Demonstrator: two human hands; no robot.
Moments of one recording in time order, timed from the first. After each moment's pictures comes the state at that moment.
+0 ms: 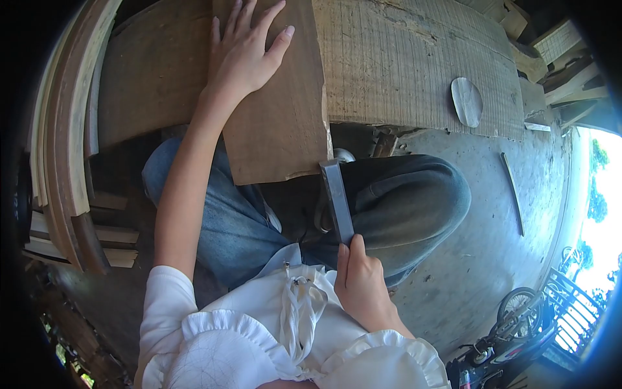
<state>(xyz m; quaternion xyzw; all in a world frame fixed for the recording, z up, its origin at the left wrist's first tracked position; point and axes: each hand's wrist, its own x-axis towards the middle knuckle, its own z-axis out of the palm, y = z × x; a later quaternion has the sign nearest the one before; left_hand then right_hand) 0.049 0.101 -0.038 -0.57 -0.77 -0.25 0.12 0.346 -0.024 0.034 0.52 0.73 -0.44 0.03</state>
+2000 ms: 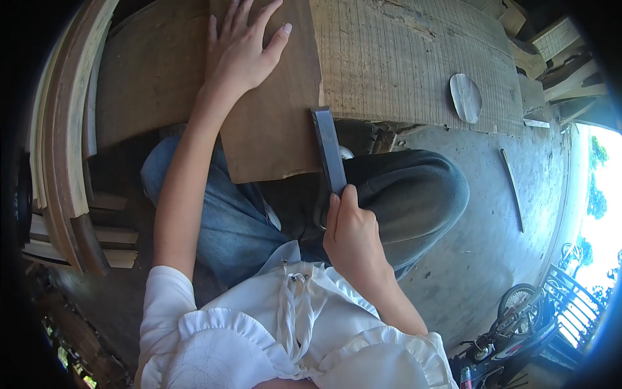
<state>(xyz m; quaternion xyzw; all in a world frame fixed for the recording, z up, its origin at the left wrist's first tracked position) 0.063 0.094 -0.001 -0.54 -0.82 -0.18 0.01 0.308 0.008 0.028 0.51 0.76 -0.40 -0.01</state>
